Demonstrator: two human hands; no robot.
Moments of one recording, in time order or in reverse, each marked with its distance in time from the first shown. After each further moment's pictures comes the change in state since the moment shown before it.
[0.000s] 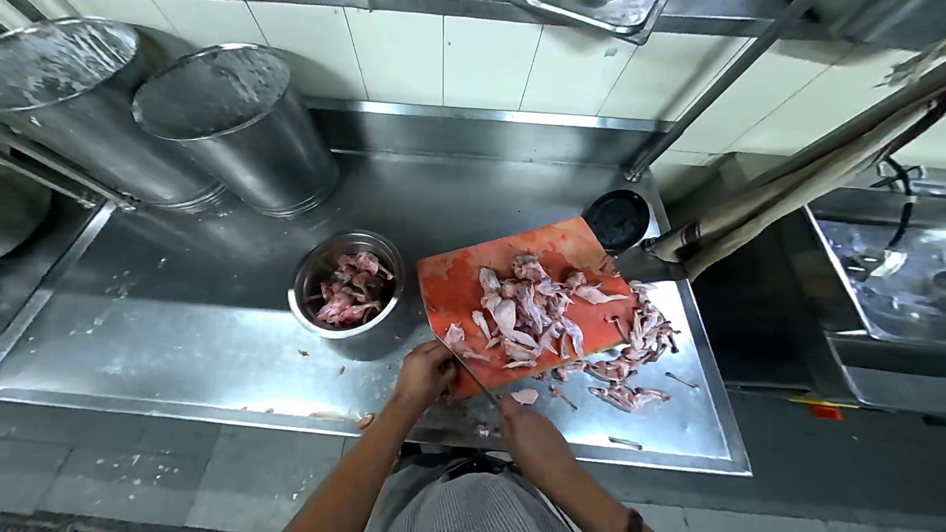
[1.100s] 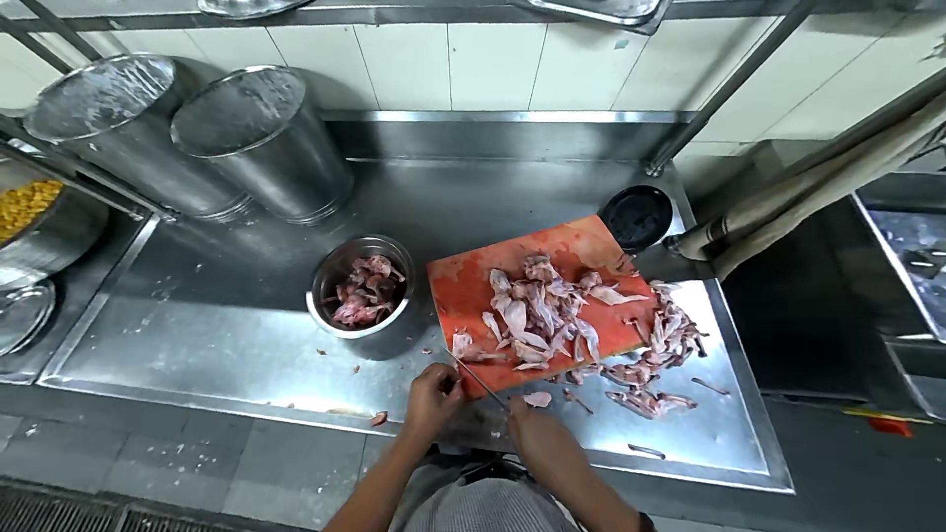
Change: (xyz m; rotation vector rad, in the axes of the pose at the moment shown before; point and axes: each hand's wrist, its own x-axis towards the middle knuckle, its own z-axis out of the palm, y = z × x) left_hand -0.044 0.013 0.006 -0.297 0.100 -0.206; right_hand -0.005 -0.003 -0.007 -0.003 0.017 -0.041
